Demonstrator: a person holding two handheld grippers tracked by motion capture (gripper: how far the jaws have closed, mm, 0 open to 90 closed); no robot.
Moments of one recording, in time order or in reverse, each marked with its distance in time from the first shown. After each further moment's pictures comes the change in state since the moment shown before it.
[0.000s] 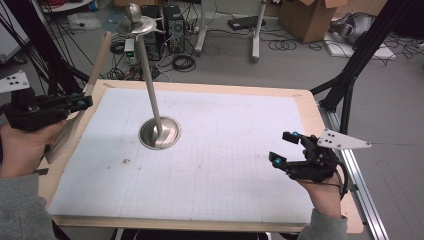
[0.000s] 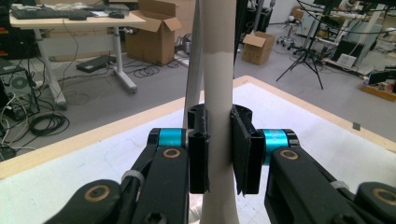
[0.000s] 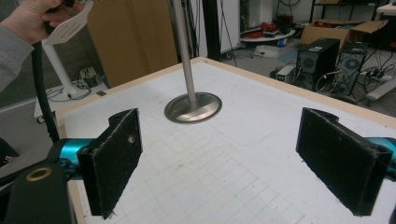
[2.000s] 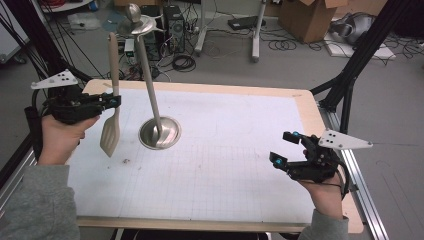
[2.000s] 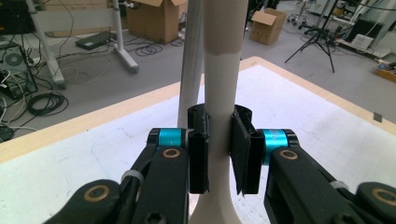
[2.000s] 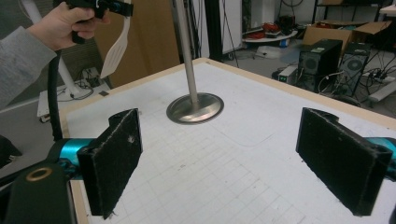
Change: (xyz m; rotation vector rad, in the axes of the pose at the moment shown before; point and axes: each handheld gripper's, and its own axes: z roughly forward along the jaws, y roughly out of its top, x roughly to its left) left arm -0.006 -0.006 0.065 0.098 0.036 -0.014; right arm 0.000 0.001 -0.002 0.001 0.008 -0.001
